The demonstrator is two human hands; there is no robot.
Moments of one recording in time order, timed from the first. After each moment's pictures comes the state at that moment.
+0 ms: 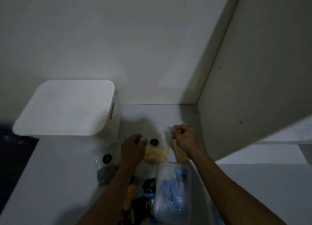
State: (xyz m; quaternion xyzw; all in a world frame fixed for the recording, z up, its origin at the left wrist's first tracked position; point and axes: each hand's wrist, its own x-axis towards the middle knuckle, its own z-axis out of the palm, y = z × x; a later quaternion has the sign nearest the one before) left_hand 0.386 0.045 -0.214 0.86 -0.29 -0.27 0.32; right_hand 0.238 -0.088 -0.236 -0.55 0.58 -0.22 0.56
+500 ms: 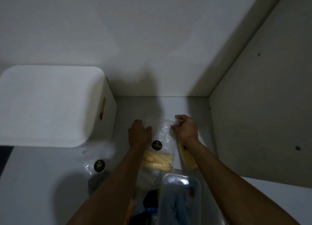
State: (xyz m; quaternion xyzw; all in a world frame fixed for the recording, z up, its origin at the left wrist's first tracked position) left_hand 0.426 -0.047 -0.290 0.89 -0.19 -0.31 0.28; right_hand 0.287 -0.145 -0.314 -0.60 0.61 -0.15 0.49
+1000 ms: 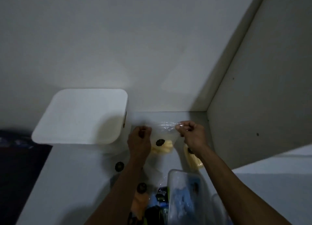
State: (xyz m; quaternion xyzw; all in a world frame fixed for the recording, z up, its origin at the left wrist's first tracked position) left_hand 0.418 0.016 -0.181 0.81 -0.21 -0.21 0.50; right_hand 0.271 -0.096 -0.182 -0.52 0.51 -0.30 0.62
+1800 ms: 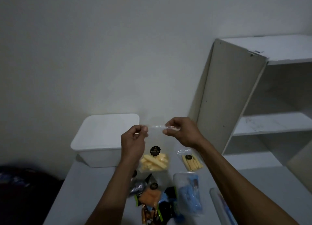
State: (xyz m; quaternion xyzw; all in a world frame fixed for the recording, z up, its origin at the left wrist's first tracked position) left_hand 0.407 0.165 -0.019 0.64 -0.28 -0.26 0.67; right_hand 0.253 0.045 -0.001 -0.81 0.37 -0.26 0.37
